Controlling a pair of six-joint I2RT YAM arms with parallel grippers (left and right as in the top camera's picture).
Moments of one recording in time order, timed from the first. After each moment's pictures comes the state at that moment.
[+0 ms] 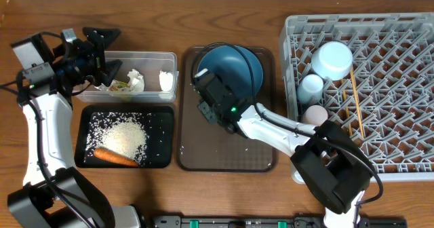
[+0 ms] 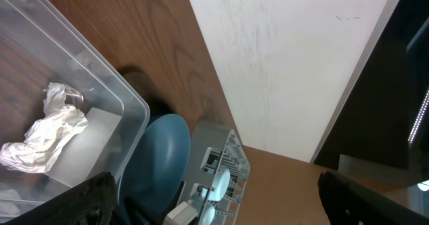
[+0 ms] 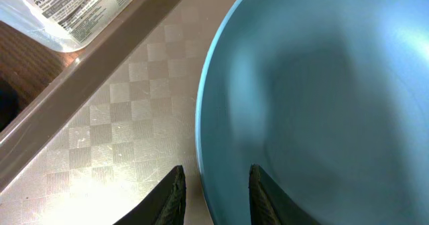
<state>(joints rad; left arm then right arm) 0.43 1.56 1.20 -0.37 0.96 -0.96 0.80 1.97 1.23 -0.18 0.17 0.09</state>
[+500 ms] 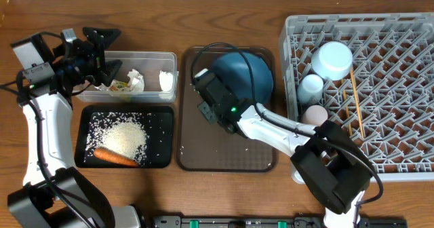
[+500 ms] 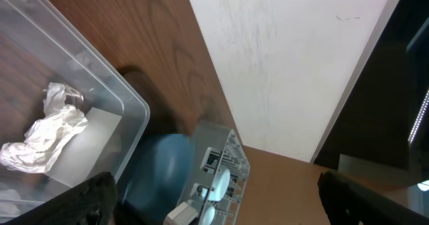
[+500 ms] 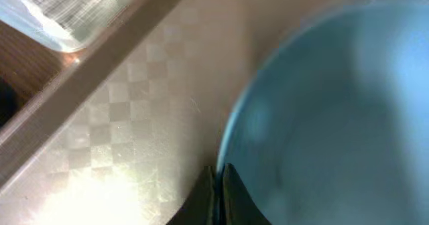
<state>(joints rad) 0.43 1.56 1.20 -0.37 0.96 -0.96 0.80 1.97 1.23 -0.18 0.18 0.09</state>
